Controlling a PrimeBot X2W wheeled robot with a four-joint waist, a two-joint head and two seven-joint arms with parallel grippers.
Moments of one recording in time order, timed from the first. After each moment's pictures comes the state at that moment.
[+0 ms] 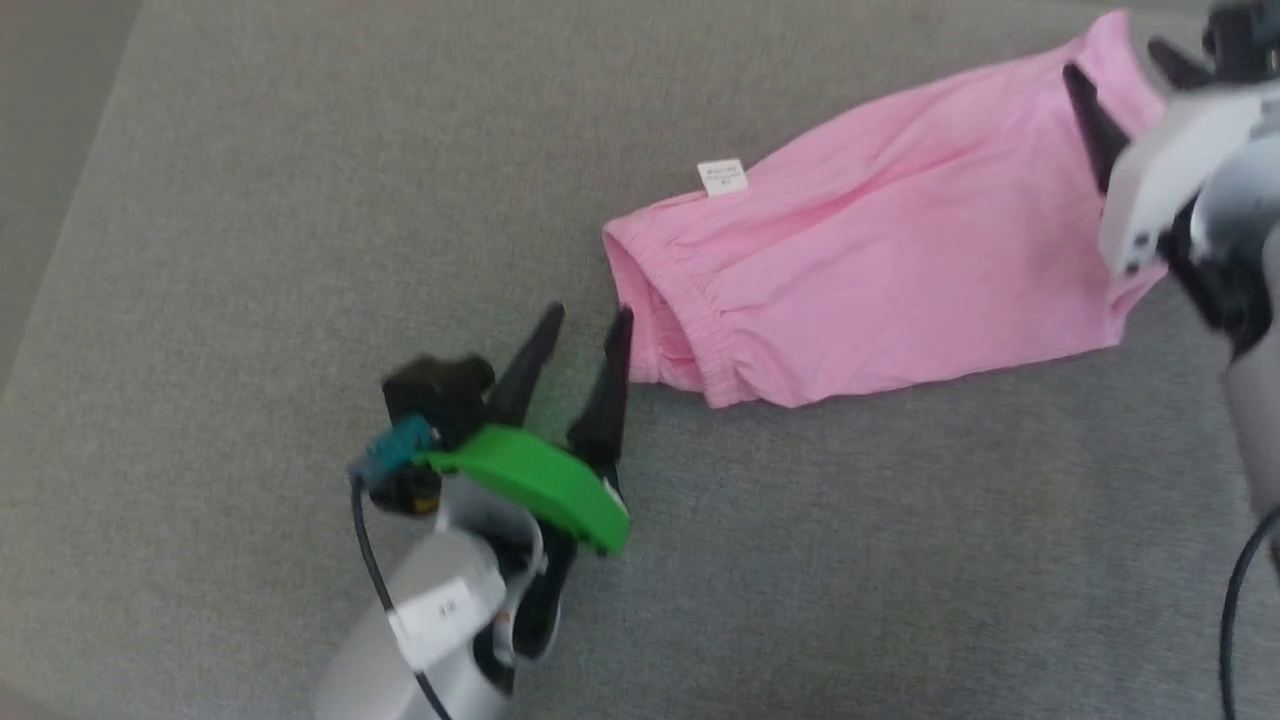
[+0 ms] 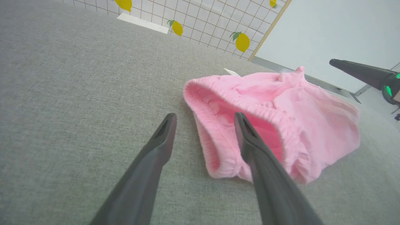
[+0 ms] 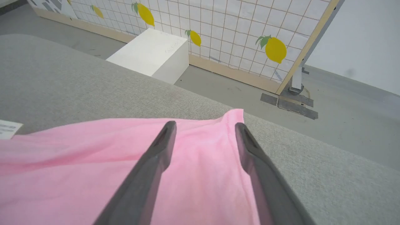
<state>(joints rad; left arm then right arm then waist) -0.37 0.13 -0.48 0.15 -0.64 0.08 -0.14 -0.85 -0.36 0.17 0.55 0.25 0.13 0.24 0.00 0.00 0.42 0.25</state>
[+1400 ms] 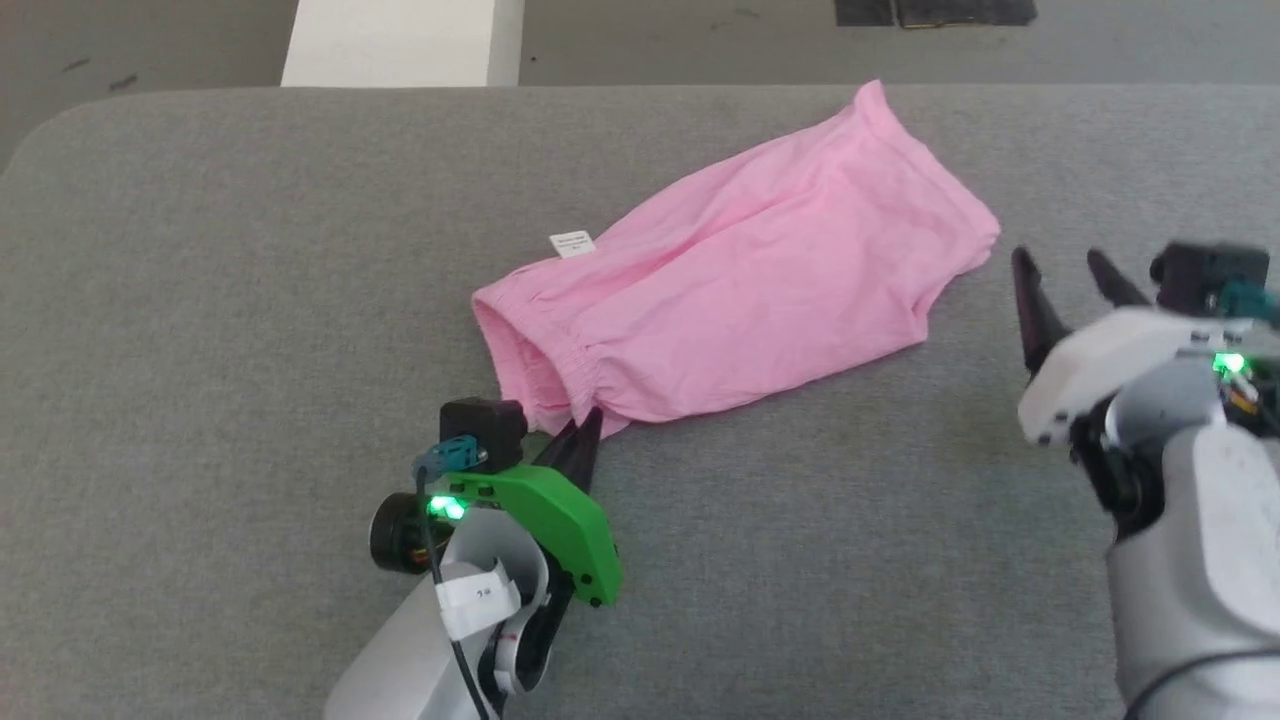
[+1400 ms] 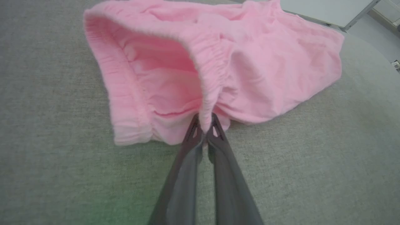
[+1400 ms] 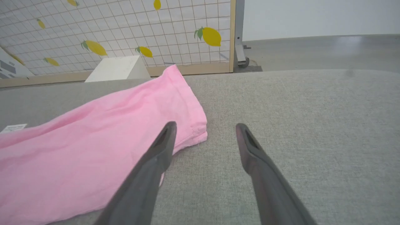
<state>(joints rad) -0.36 0.16 -0.56 0.30 -0.62 0.13 0.03 -0.46 -0.05 -0.17 0.34 0.10 0.13 0.18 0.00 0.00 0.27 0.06</state>
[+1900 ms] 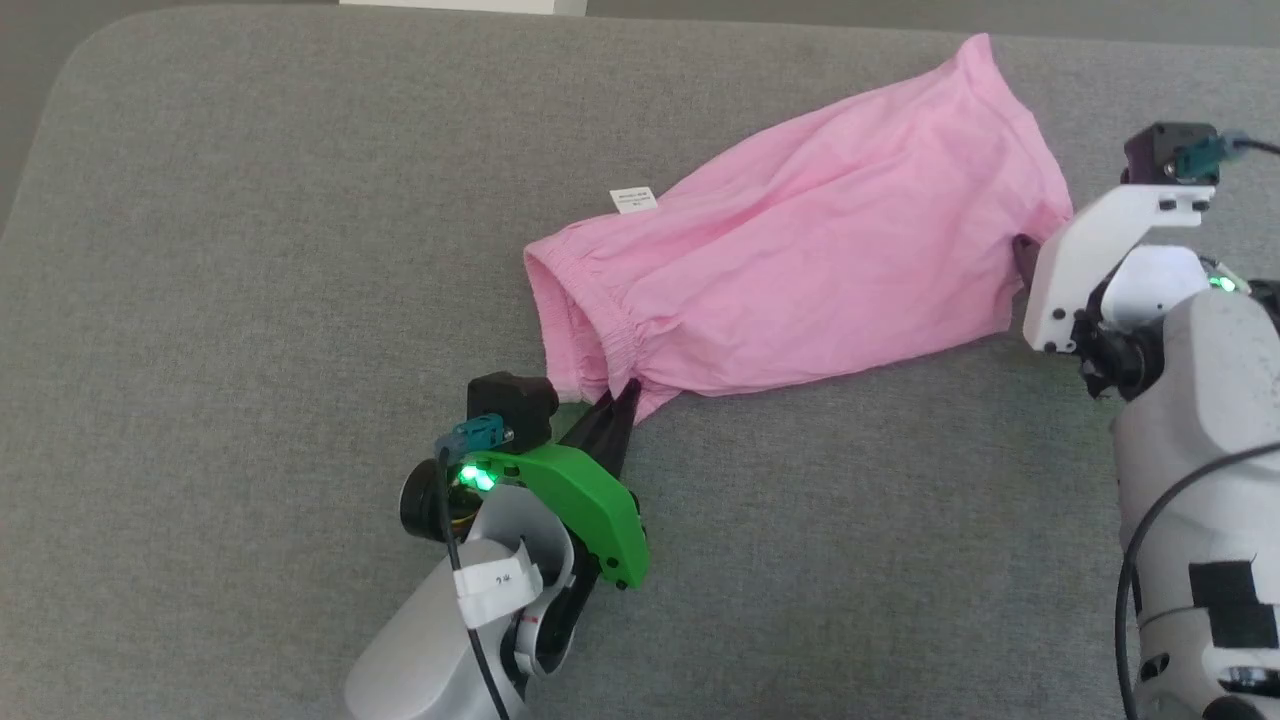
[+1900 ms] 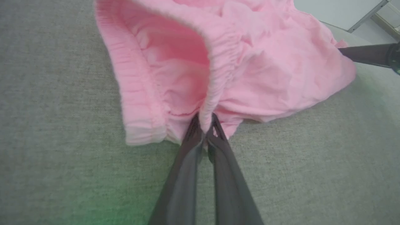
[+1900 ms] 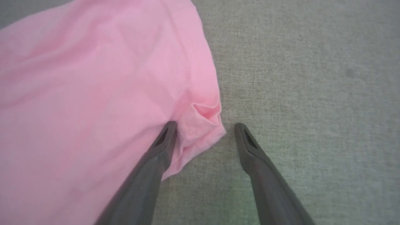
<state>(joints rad) -0.41 0.14 -0.58 0.30 -0.62 0.11 0.01 -0.80 -0.05 -0.31 0.74 -0.12 0.13 0.50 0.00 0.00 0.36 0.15</state>
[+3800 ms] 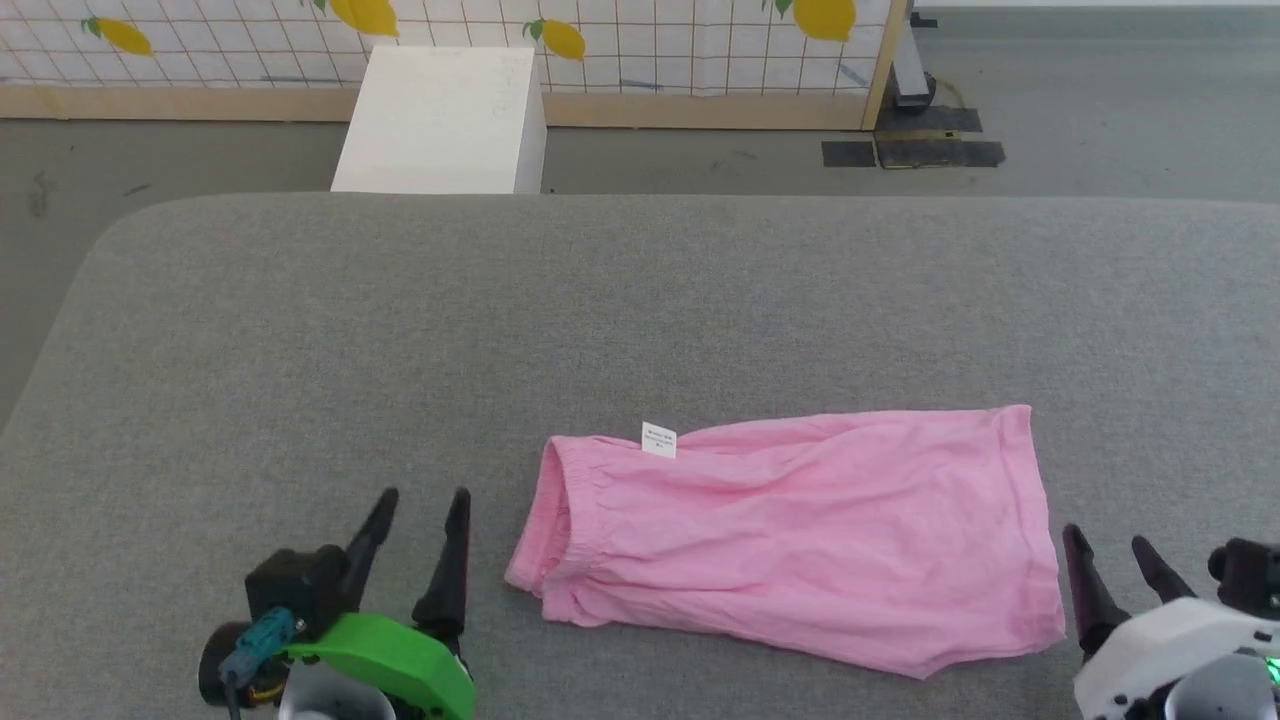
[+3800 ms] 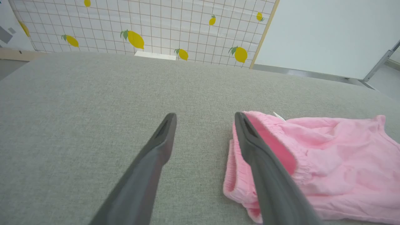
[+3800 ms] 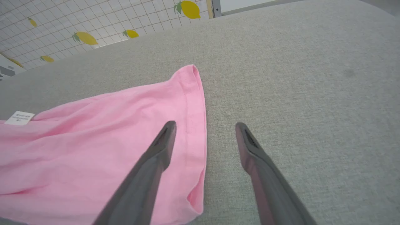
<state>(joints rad) -0.03 0.40 -0.46 0.00 -0.63 0.19 -0.19 0.08 -0.05 -0.23 0.06 0.25 0.13 0.20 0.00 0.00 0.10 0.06</state>
